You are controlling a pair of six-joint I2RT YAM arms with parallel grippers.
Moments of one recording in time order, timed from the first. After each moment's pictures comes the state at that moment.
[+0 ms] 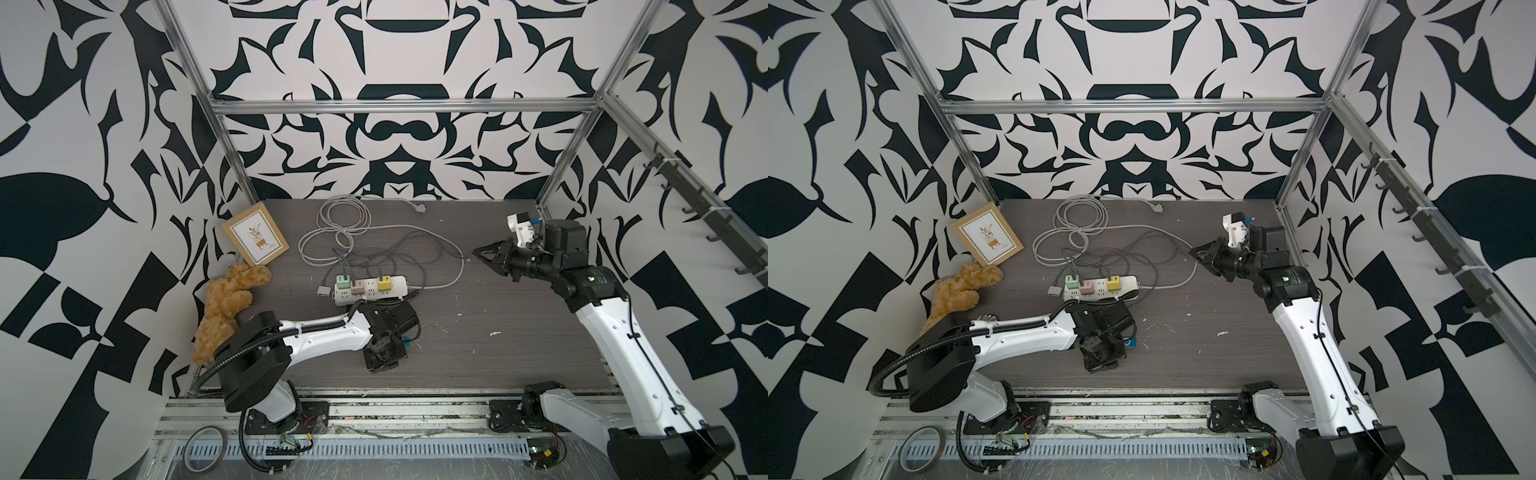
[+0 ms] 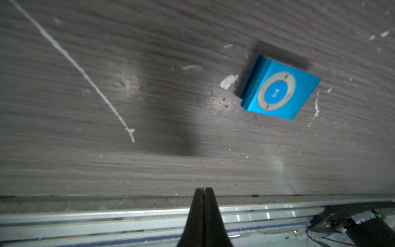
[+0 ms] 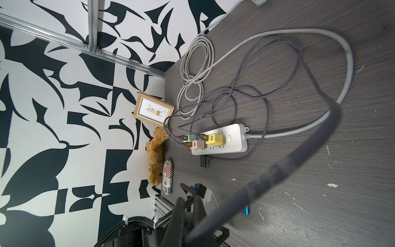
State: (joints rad) left arm -1.06 1.58 0.93 -0.76 0.19 -1.32; right arm 0.14 1.05 1.16 -0.67 -0.67 0.80
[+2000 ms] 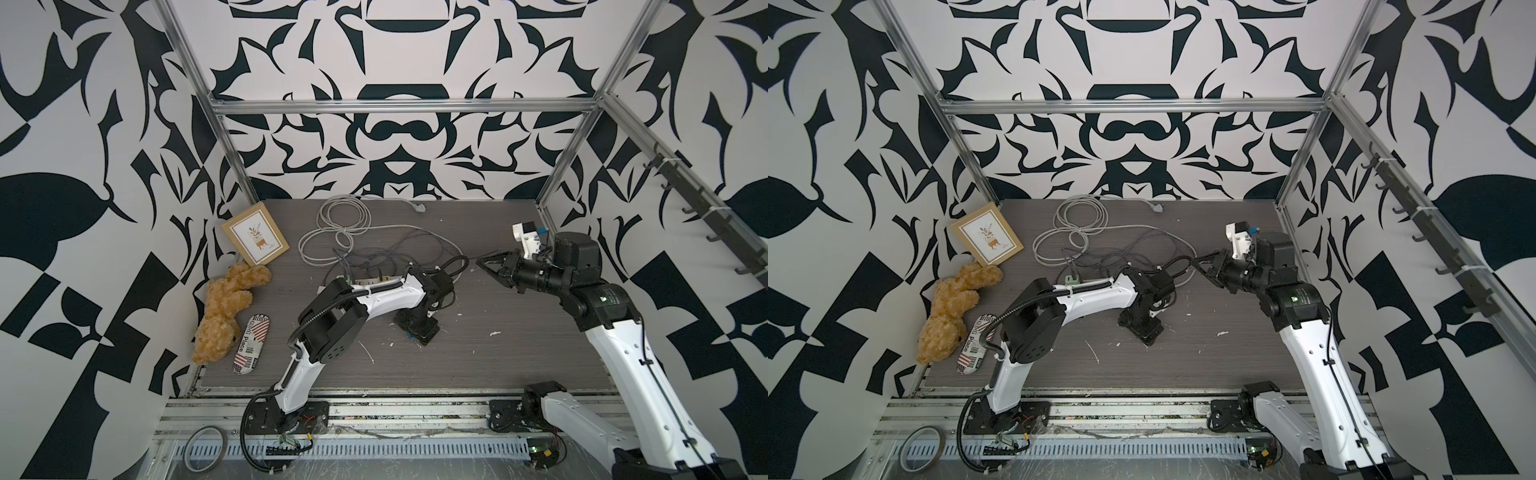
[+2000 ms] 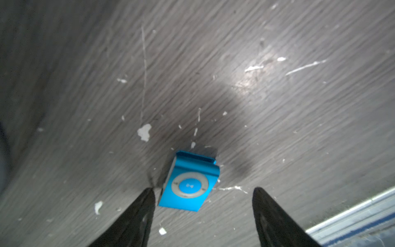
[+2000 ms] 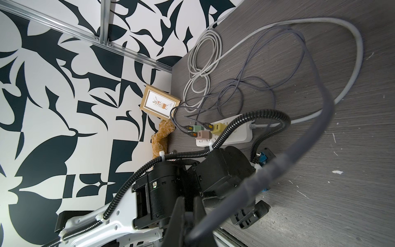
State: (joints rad) left arm -1.01 2.11 1.58 -1.05 0.12 -0.20; right arm 0.14 0.94 1.11 -0.70 -0.69 0.80
